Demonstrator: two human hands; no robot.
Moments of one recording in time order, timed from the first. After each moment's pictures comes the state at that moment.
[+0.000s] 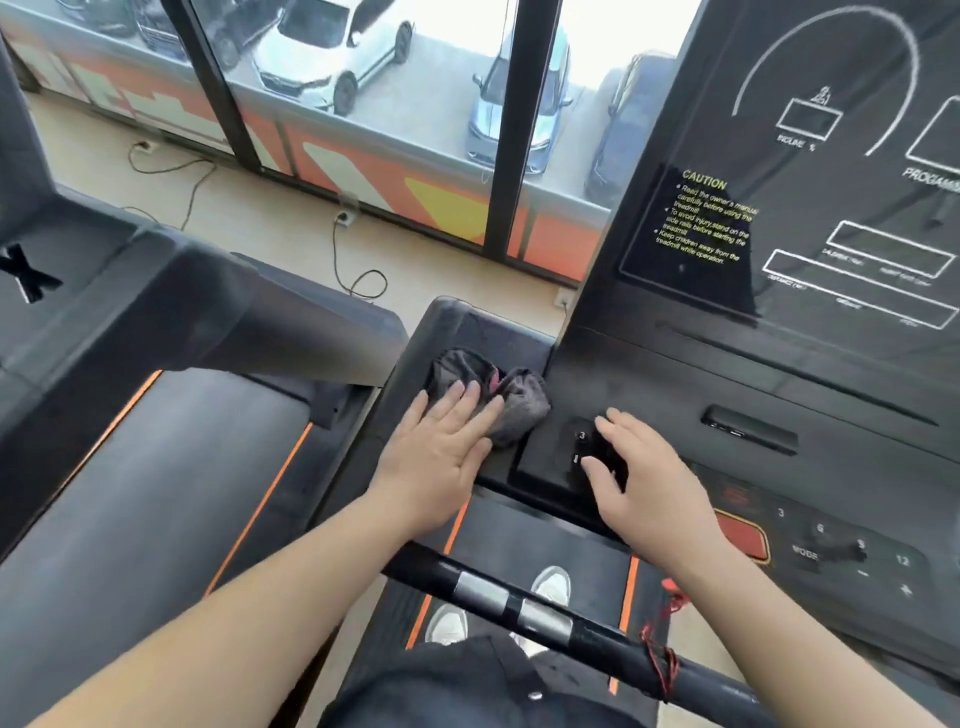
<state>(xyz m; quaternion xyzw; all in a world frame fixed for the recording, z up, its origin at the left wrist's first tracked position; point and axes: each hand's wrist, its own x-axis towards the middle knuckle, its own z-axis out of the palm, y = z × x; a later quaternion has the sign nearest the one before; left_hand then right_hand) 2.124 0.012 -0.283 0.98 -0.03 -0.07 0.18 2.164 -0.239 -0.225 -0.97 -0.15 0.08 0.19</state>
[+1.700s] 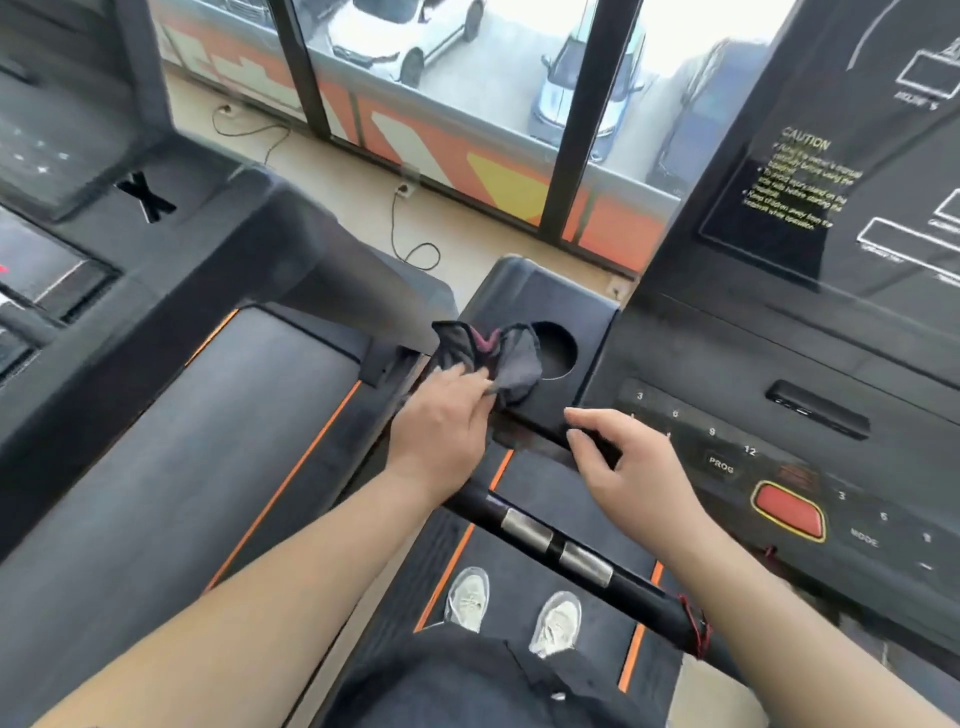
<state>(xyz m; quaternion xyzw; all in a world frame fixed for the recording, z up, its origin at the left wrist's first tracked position) 2.060 0.028 -0.282 0.95 0.12 0.09 0.29 2.113 -0.190 -0.225 -0.89 -0.19 0.10 0.40</state>
